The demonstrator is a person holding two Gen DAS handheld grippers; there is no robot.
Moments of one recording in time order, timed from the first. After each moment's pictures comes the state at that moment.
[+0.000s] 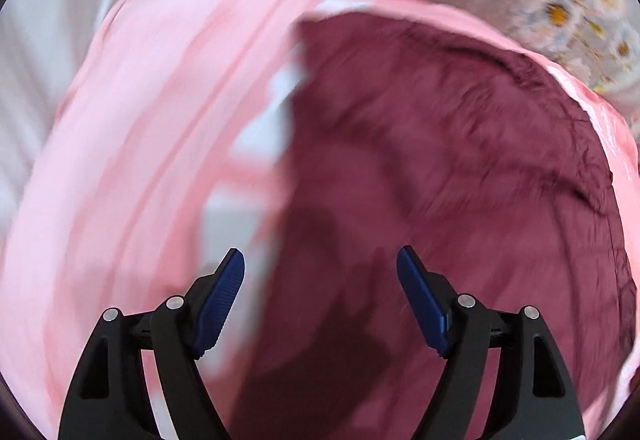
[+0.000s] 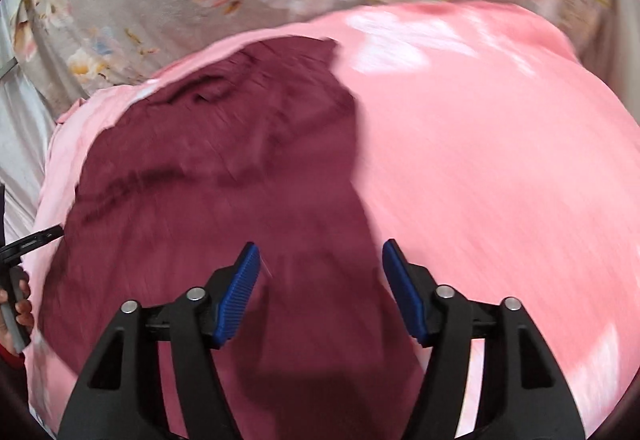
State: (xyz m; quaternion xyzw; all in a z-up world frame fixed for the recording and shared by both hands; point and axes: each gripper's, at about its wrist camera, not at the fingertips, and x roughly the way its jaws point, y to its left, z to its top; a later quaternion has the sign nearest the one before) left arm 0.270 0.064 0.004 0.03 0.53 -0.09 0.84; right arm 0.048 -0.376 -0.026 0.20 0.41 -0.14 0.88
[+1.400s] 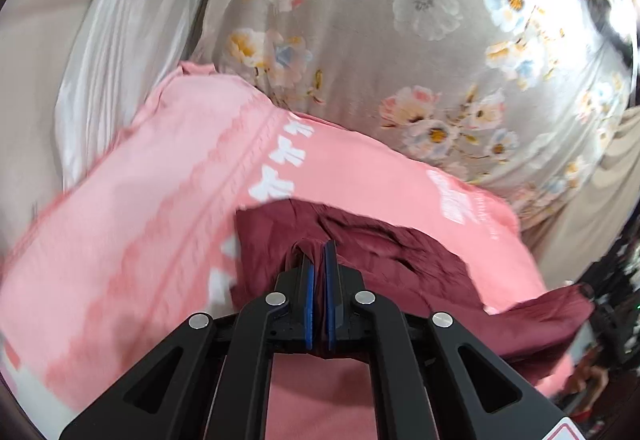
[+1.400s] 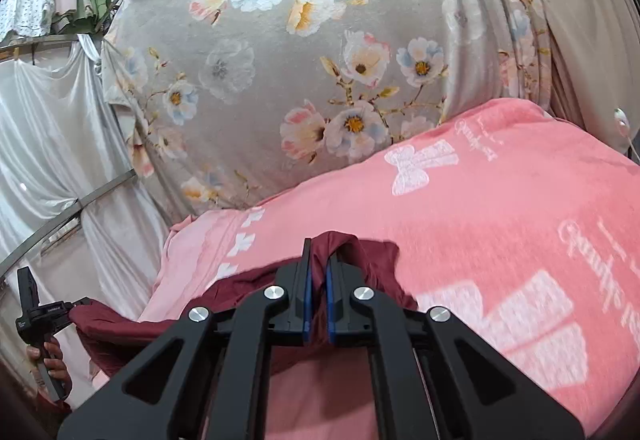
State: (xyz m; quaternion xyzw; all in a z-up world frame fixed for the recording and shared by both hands) left arm 0.071 0.164 0.193 -0.09 0.36 -0.20 0.91; right arm -0.121 -0.336 0.141 0.26 0.15 -0.09 0.95
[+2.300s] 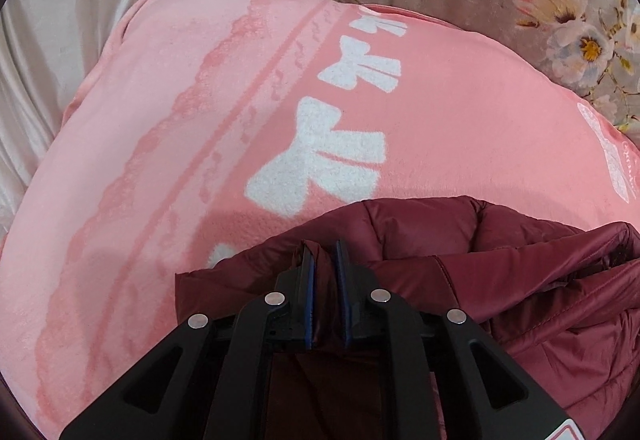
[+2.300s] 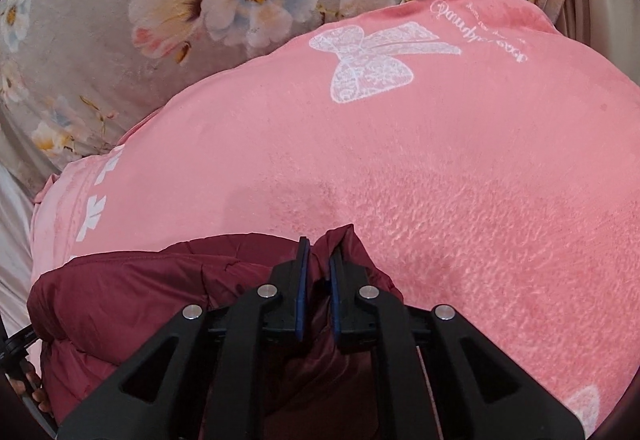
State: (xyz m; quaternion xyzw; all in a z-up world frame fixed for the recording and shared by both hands) left arm 0.325 0.063 -0.026 0.02 0.49 -0.07 0.87; right arm 0.159 -0.398 -0.036 0.27 0.34 -0.19 0.88
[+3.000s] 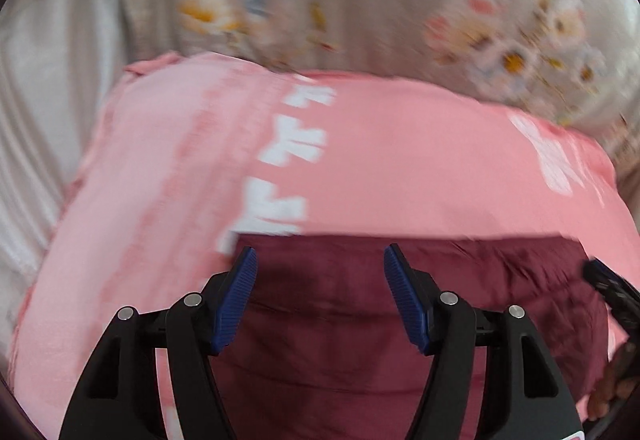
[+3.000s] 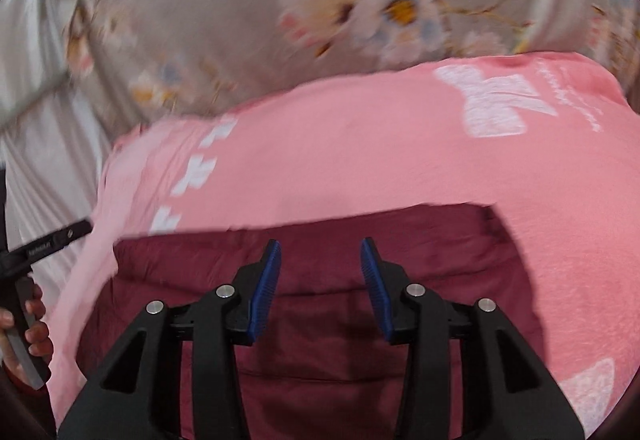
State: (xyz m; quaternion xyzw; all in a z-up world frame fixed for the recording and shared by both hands) left arm 0.265 0.004 0.060 0.06 0.42 -0.15 0.89; right arm 0.172 -0.248 0.025 0.15 0.35 -0.05 0.92
